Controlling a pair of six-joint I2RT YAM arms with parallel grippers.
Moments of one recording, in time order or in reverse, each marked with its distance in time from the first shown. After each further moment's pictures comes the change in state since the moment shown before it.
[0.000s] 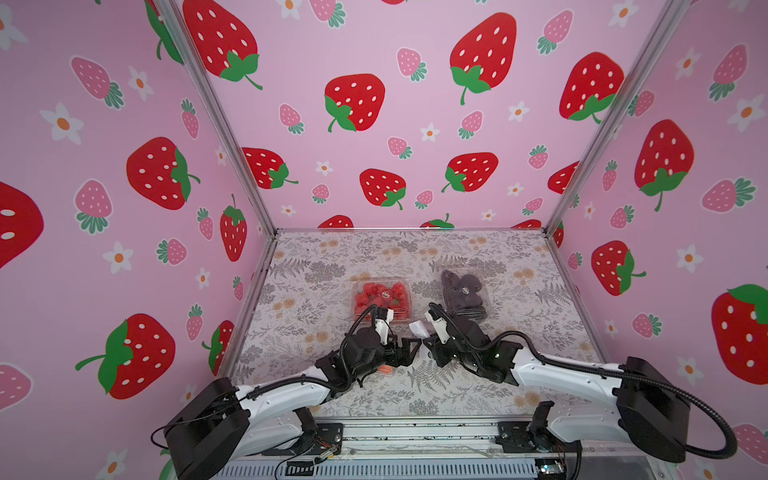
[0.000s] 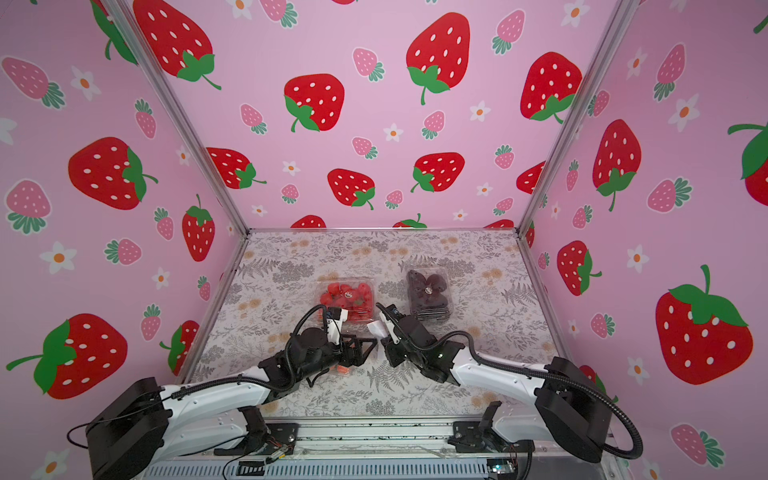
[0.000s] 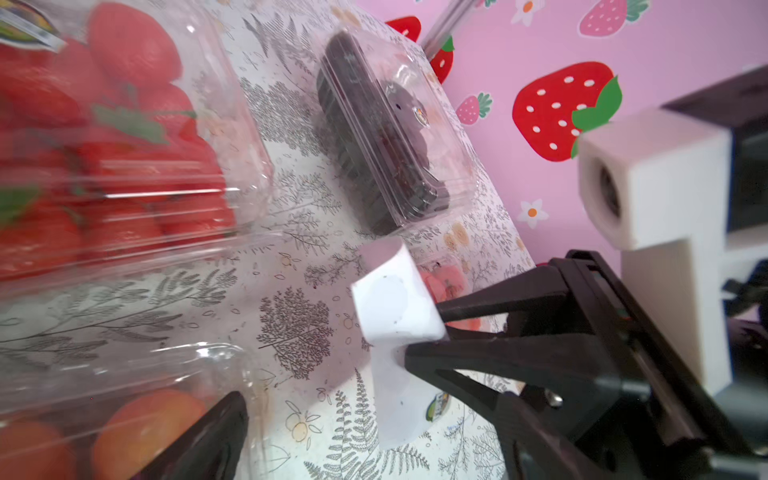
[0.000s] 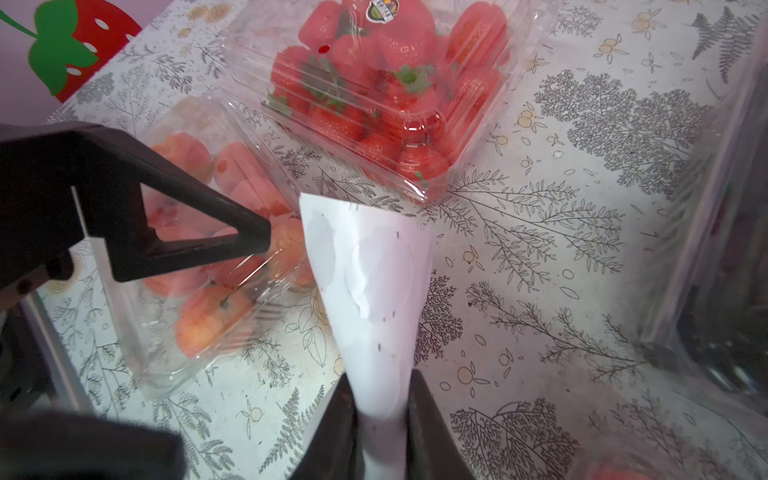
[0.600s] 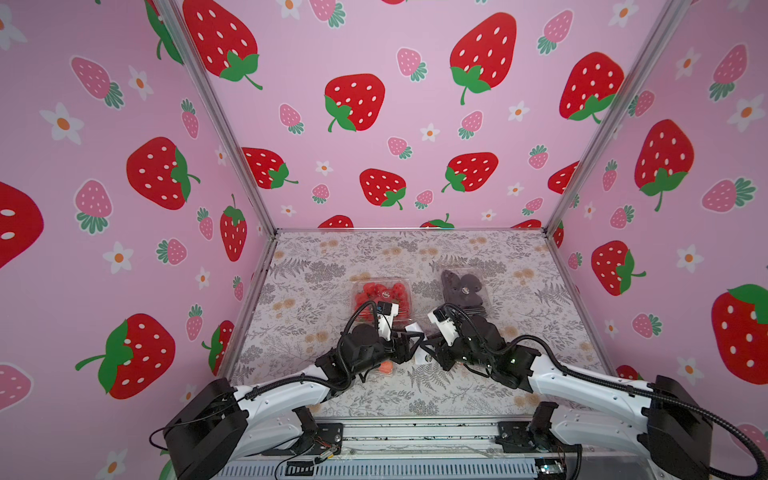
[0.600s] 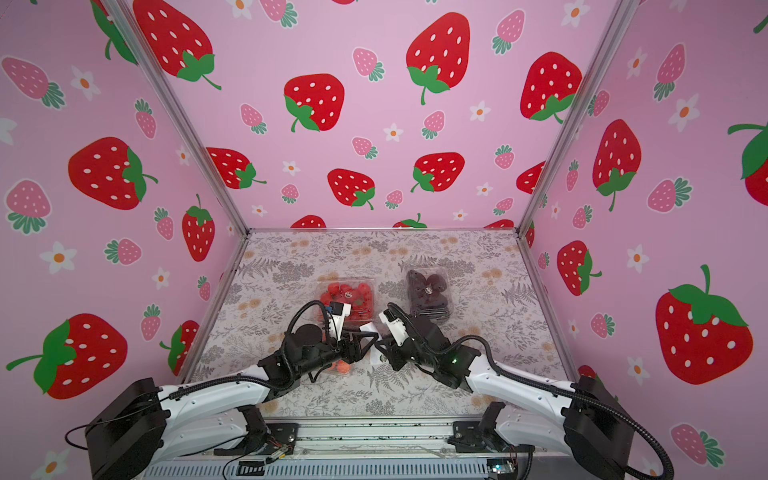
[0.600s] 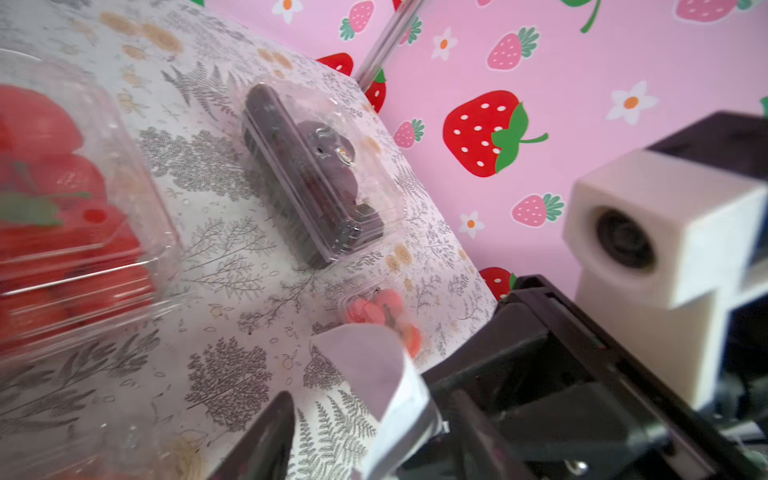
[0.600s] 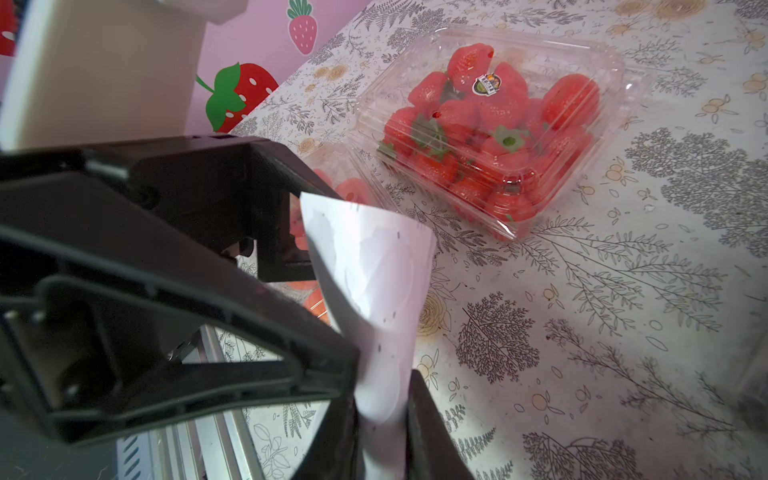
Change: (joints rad) left arm -0.001 0.033 0.032 0.142 0.134 0.062; right arm -0.009 -0.141 -0.039 0.054 -0.220 -0.007
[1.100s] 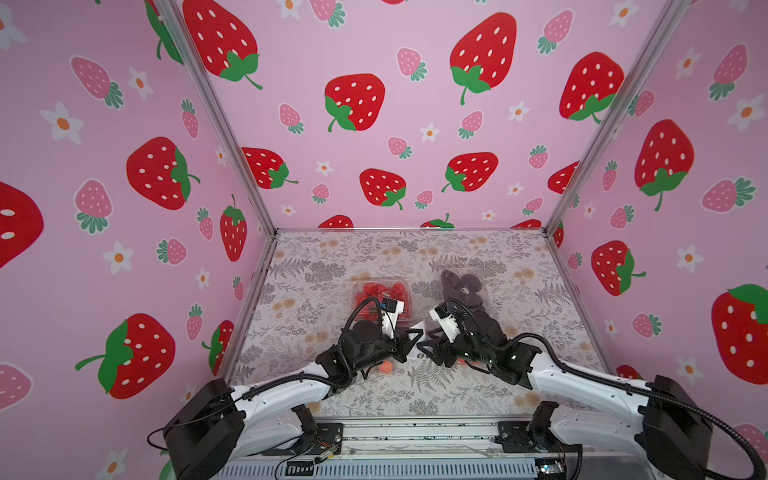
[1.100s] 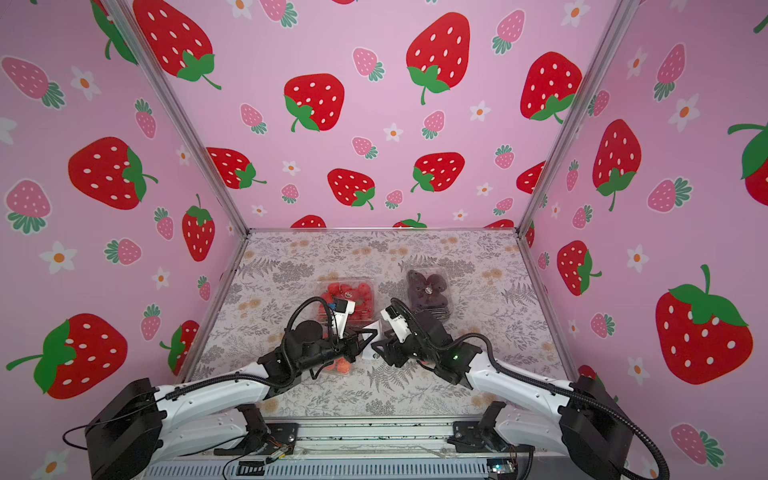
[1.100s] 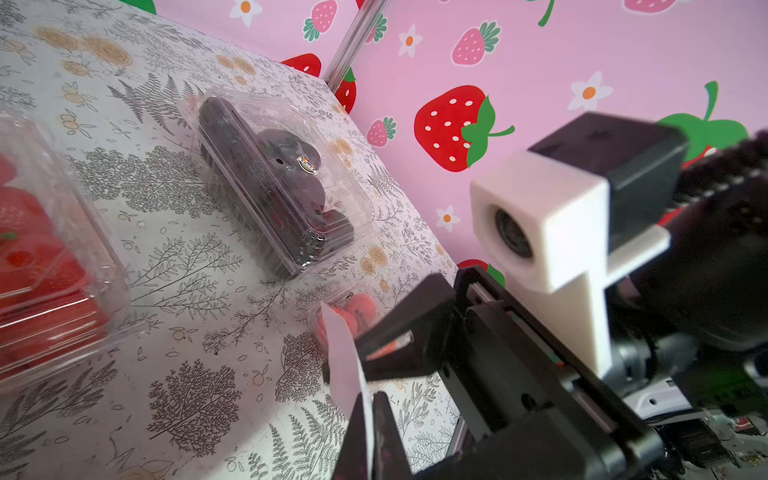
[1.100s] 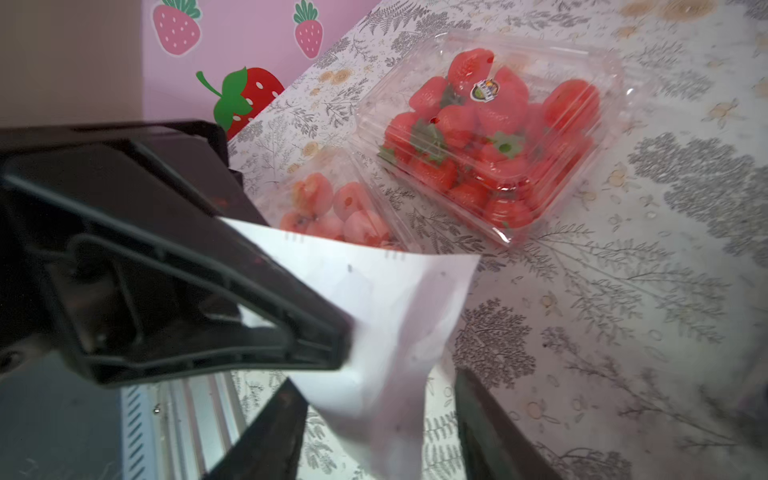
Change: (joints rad) left arm -0.005 -0.023 0.043 -0.048 0.030 0.029; right arm -0.078 0.010 -0.003 0.020 -0.067 -0.044
